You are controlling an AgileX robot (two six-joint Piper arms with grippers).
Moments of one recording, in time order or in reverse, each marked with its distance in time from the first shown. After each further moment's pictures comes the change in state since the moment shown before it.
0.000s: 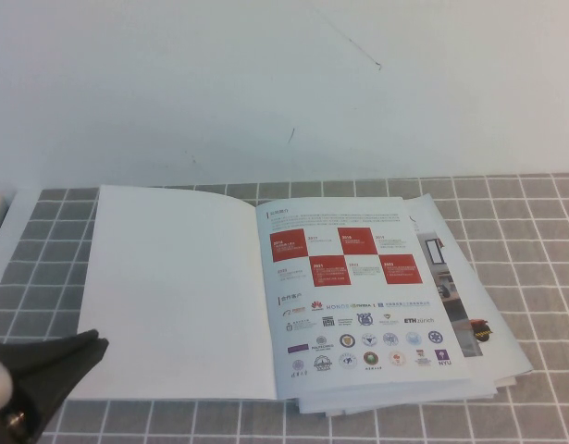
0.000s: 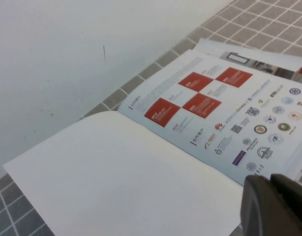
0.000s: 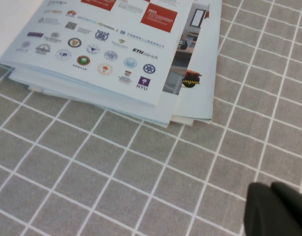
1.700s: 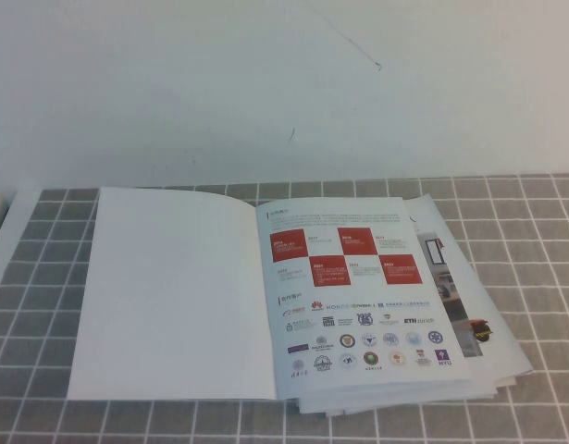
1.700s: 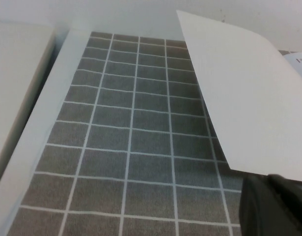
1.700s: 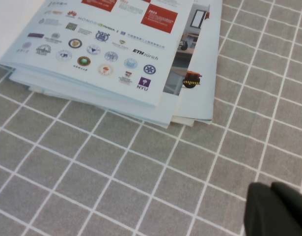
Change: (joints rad) right arm 0.000 -0.002 0.000 0.002 -0.001 0.000; left arm 0.413 -0.579 0.575 0.237 -0.060 -0.680
